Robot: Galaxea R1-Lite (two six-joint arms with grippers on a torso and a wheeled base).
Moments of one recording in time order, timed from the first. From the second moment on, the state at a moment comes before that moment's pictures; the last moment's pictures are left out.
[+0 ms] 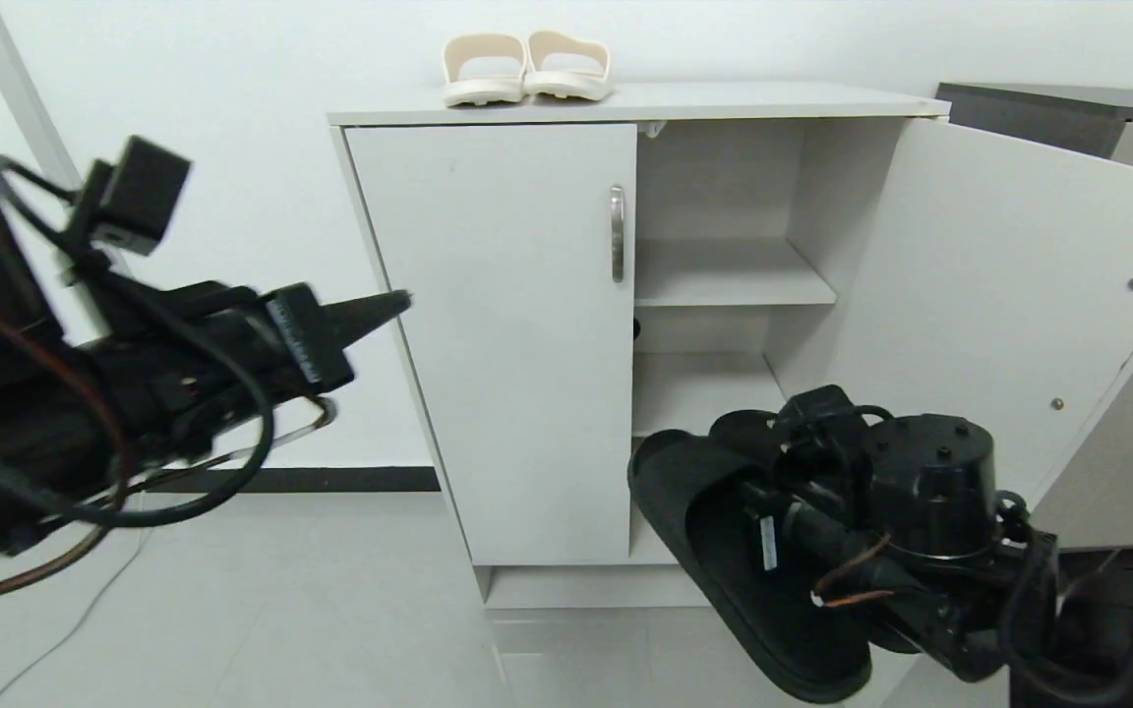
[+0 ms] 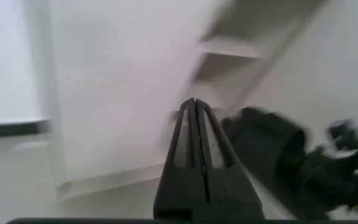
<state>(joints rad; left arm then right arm) -0.40 1.30 -0.74 -0.57 -0.09 -0.30 0.75 1.79 -0.66 -0.83 -0.41 0.09</state>
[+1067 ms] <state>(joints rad) 0.05 0.09 -0.01 -0.04 -0.05 -0.08 0.71 1.91 -0.77 -0.83 -0.54 0.11</state>
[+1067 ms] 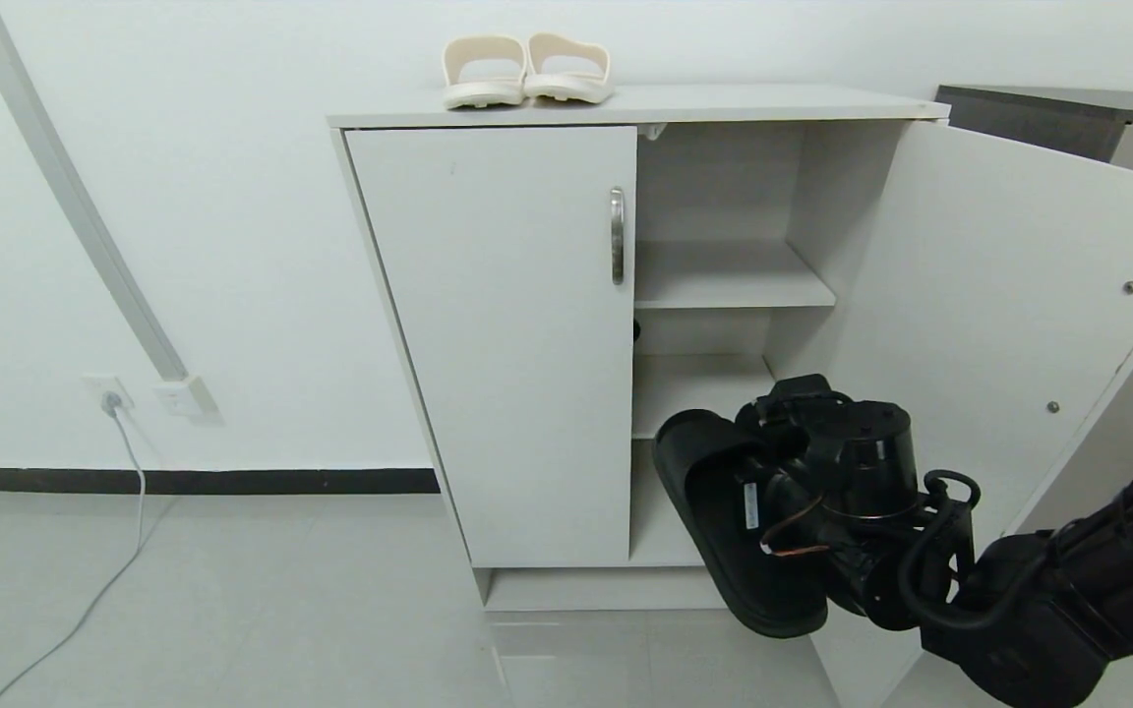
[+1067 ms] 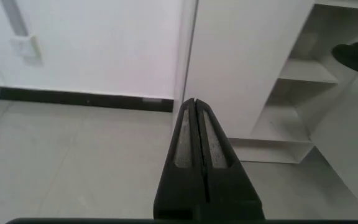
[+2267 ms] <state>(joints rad) 0.00 0.00 0.00 0.00 0.01 -0.07 0.70 2.07 -0.99 -0.86 -0.79 0.15</state>
